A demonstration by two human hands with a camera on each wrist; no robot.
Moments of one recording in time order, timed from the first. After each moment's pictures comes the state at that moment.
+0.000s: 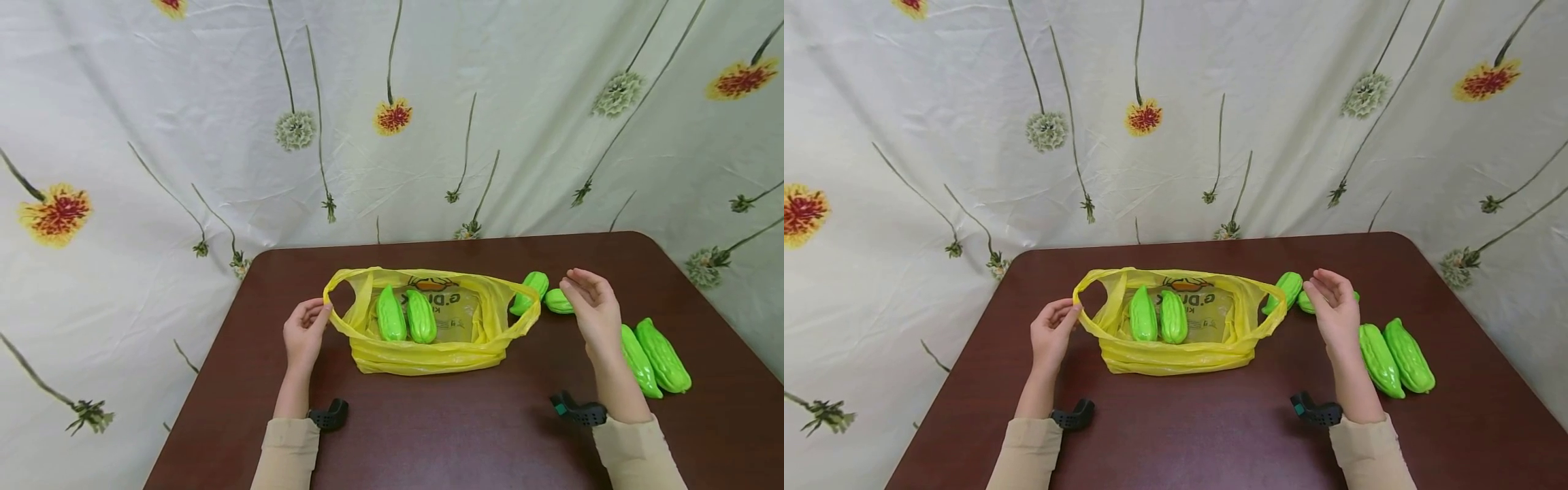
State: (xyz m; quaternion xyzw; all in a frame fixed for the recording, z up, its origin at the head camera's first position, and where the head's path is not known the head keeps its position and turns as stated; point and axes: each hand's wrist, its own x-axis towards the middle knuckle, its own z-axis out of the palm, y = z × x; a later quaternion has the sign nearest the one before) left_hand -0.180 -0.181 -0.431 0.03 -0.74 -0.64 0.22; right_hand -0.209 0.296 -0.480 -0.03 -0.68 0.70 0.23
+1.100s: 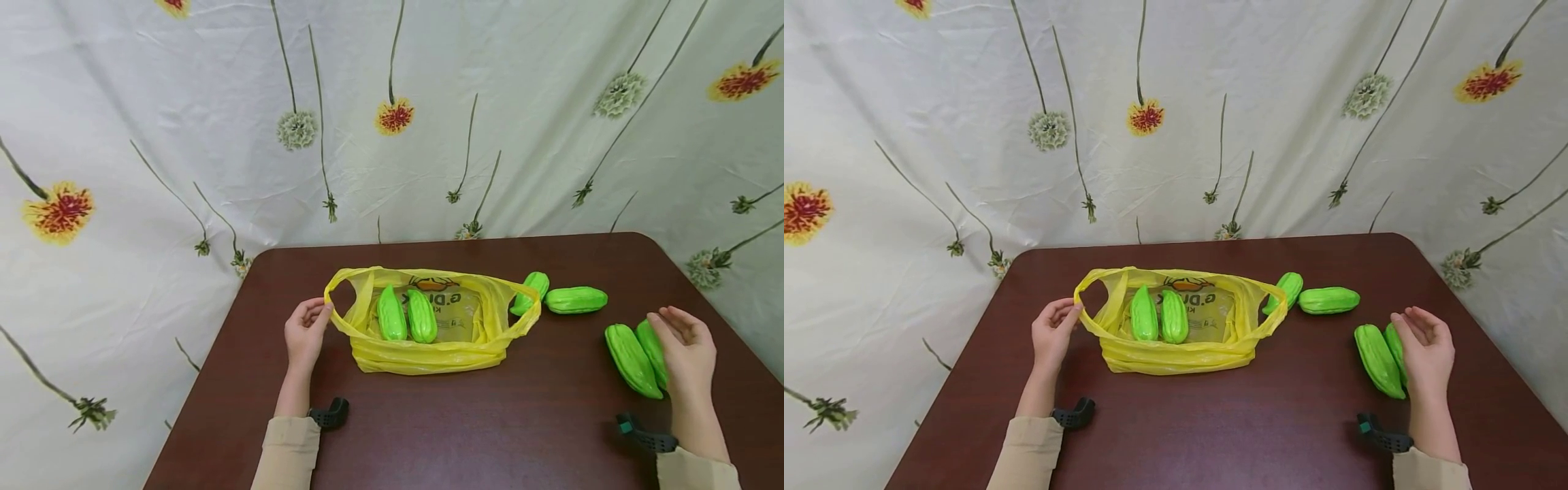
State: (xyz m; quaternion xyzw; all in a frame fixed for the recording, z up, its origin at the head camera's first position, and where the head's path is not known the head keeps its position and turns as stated) left_hand -0.195 -0.191 -0.460 0.04 -0.73 -0.64 0.23; right_hand -0.132 0.377 -0.461 -0.20 -0.61 0.72 0.26
